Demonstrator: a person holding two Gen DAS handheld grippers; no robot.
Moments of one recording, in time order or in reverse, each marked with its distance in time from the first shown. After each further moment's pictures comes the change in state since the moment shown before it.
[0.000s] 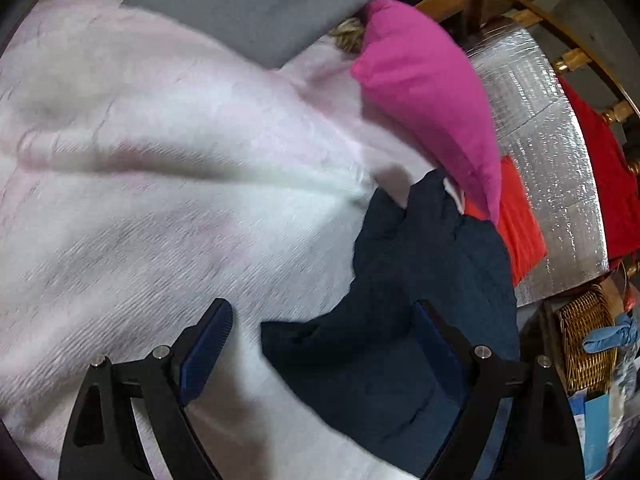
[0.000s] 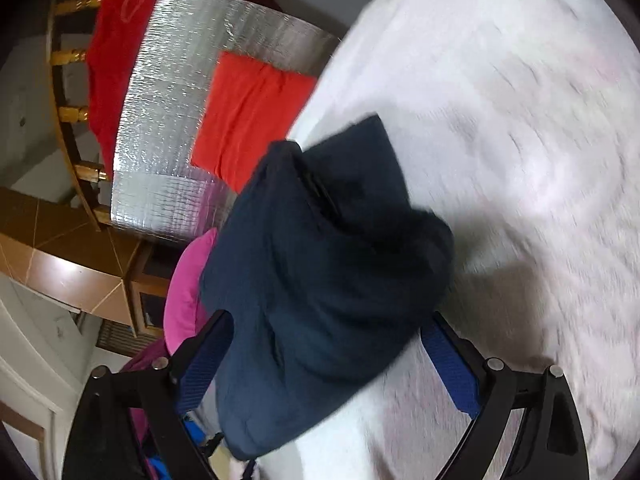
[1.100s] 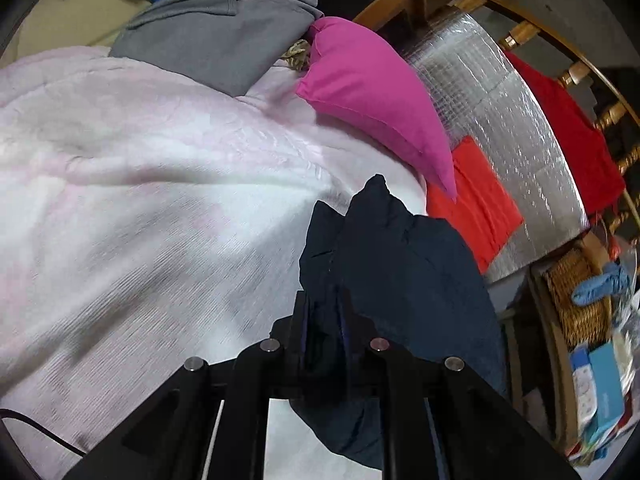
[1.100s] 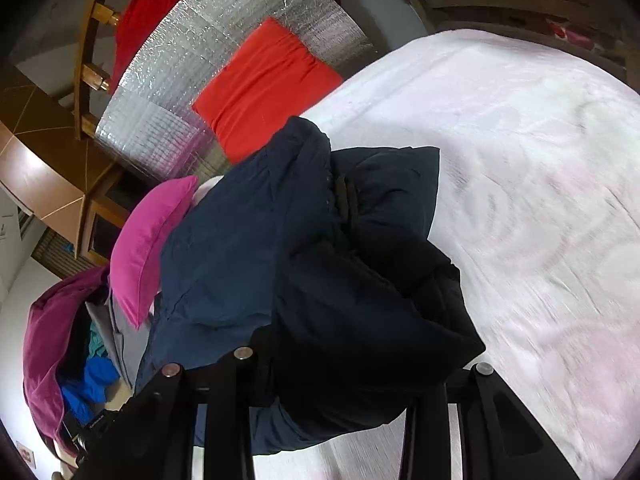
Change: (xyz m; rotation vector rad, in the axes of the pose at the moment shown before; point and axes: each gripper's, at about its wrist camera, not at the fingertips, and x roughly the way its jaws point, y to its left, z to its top) left arm -0.071 -0.022 -0.040 0.161 -0.024 -0.015; right arm -0.032 0.039 -0.016 -0.326 0.042 -0.205
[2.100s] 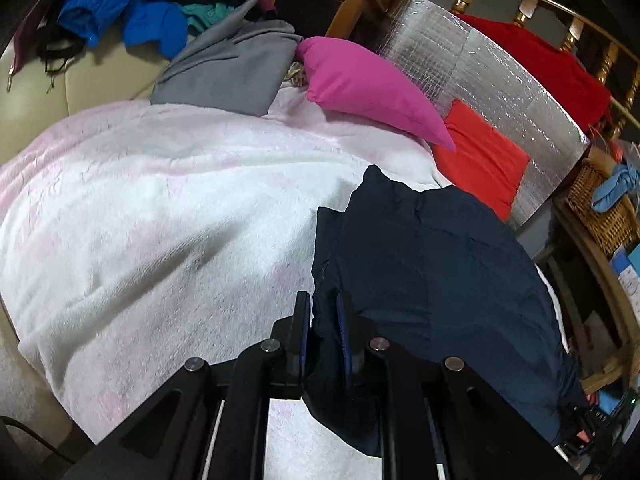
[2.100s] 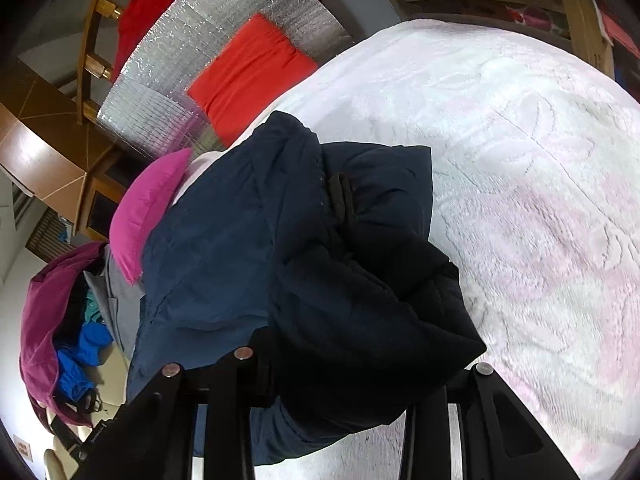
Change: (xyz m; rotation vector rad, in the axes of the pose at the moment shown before) left arm -0.085 0.016 -0.083 0.259 -0.071 0.150; right arm -0.070 -0.039 -0.065 -0.015 0.036 -0.042
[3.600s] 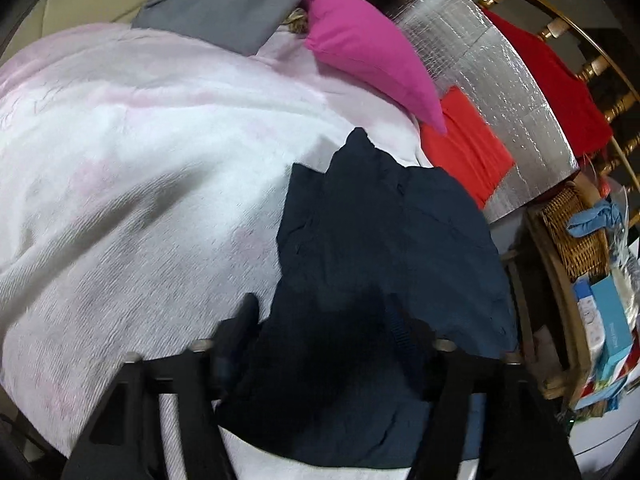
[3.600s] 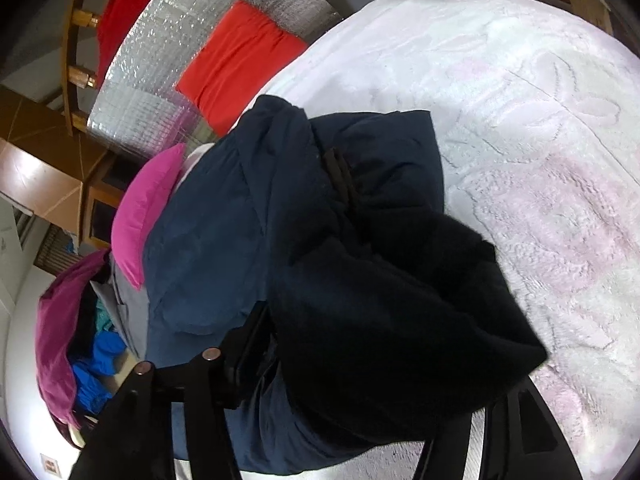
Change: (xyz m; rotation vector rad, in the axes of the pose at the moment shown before) left arm 0.037 0.006 0.004 -0.167 0.167 -0.159; right arm 0.019 -0.008 -0.003 0.081 0.073 0.034
